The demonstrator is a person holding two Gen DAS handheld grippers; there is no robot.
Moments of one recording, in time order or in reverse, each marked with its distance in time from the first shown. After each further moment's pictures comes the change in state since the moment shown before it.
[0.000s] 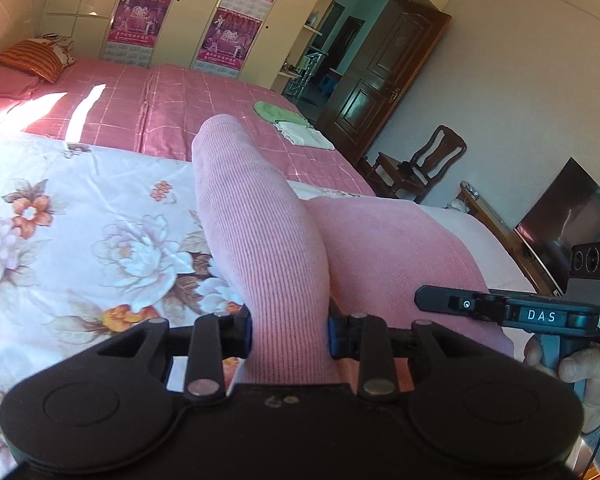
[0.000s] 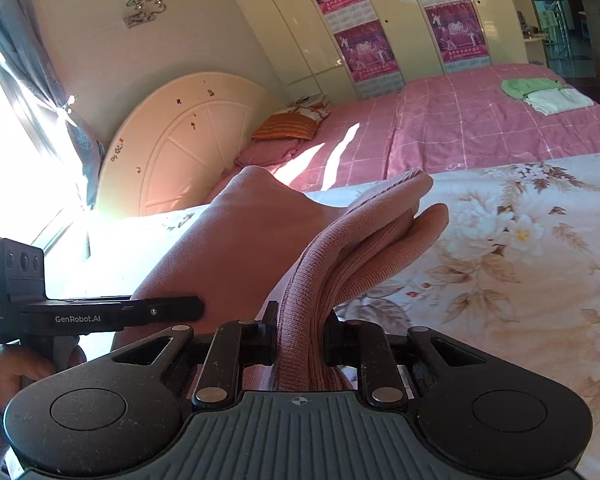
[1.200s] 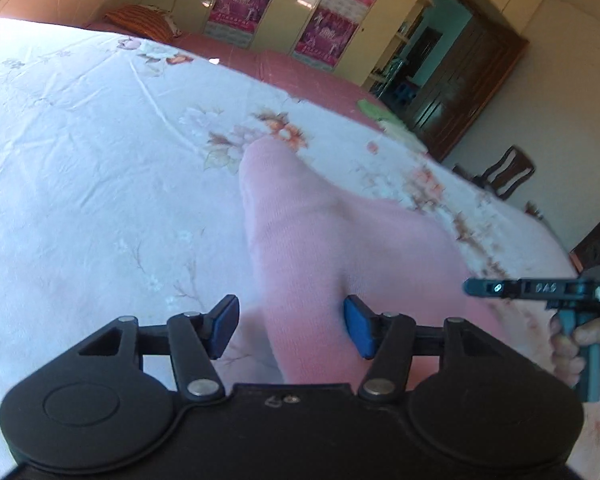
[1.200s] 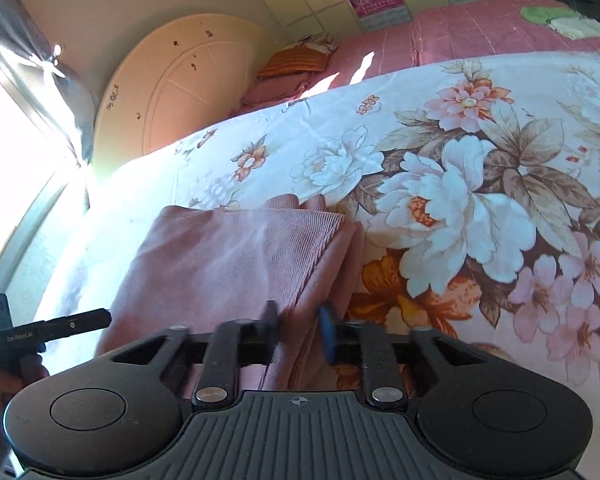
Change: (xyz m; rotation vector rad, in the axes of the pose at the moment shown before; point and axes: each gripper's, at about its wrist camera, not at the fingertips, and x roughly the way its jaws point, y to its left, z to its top) left arm -0.081 0.186 -0.081 -0.124 0.039 0.193; right arm 0.146 0.050 -0.073 0.065 0.197 -0.079
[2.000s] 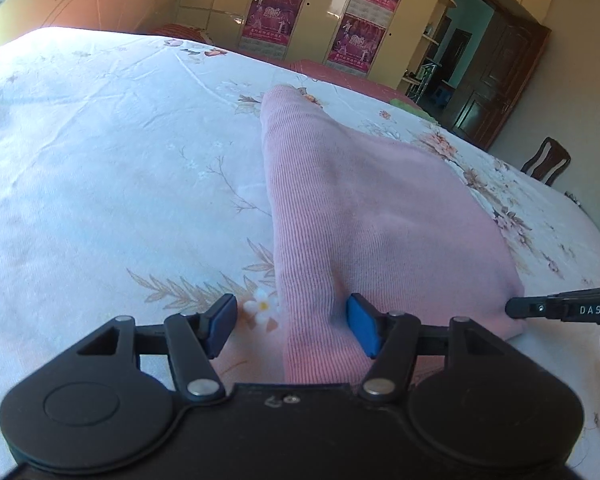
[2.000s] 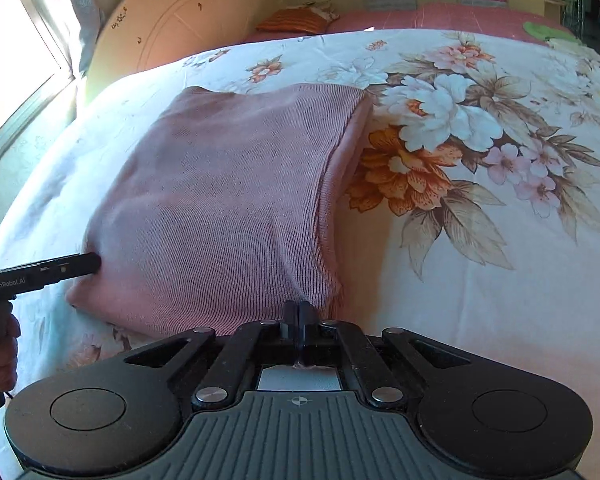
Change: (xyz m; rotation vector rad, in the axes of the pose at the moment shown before) left arm -0.070 -0.031 -0.104 0.017 -0.076 0.147; right arm -0.054 0.055 -0.112 -0.145 0.051 -0.084
